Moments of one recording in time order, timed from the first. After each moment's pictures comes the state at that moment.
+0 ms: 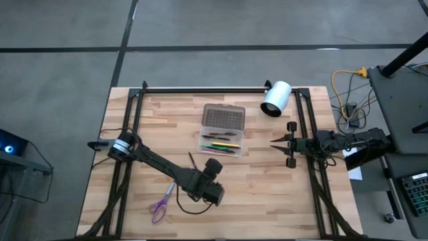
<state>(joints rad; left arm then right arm) -0.43 2.04 1.64 -0.96 -0.44 0.26 0.17 0.05 0.01 0.04 0.21 -0.31</state>
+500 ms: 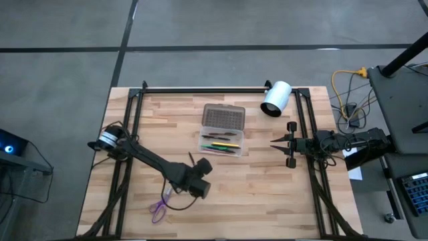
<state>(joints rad) -0.42 1.86 1.33 -0.86 -0.36 0.55 0.17 0.05 0.01 0.04 0.21 -0.31</state>
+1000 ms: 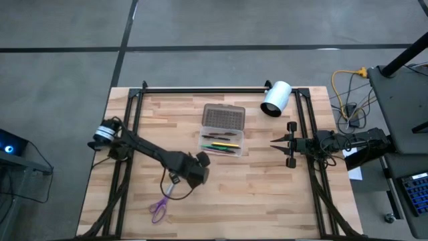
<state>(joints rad) -0.32 1.79 1.16 -0.74 -0.26 0.76 0.17 0.05 0.01 0.04 0.21 -0.31</state>
